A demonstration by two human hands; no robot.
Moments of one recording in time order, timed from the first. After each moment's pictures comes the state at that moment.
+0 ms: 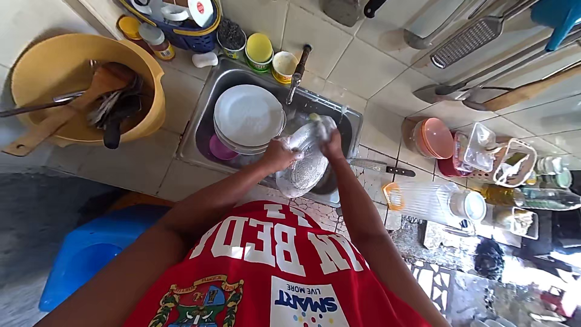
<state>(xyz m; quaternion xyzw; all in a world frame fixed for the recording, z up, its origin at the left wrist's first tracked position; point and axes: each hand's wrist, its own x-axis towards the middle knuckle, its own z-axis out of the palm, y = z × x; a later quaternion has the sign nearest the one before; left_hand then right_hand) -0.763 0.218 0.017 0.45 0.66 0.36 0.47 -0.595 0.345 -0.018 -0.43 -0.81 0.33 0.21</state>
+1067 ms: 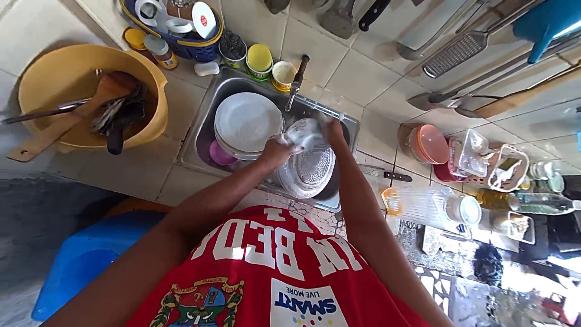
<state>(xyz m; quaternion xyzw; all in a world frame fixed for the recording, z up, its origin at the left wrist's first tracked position) -0.767 0.236 0.006 0.33 0.67 0.45 0.49 -0.618 0.398 0.002 -0.56 -0.75 0.36 0.04</state>
